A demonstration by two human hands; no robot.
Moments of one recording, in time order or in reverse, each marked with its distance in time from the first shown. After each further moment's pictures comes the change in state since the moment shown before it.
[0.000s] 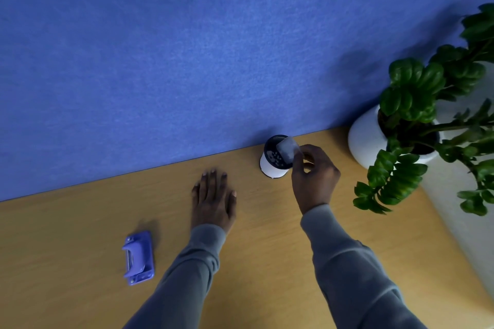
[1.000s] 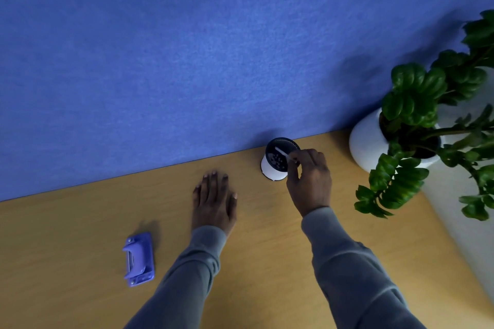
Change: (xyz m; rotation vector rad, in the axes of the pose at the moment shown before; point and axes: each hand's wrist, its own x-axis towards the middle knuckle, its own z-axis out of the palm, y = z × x) left_hand 0.000 0.000 0.001 -0.012 0.005 -0.023; right_hand -0.002 0.007 0.005 -0.291 -0.164 -0.248
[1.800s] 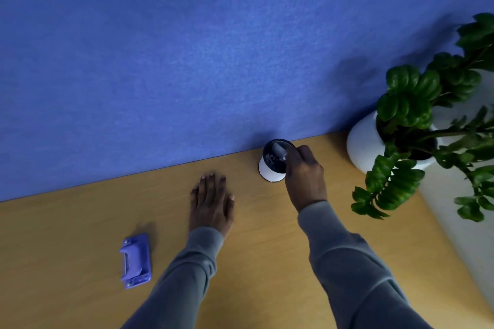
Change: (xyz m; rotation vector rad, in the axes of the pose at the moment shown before) left_hand 0.000 0.000 -0.001 0.015 -0.010 0.004; right_hand 0.013 -0.005 -0.004 -0.116 -0.121 -0.069
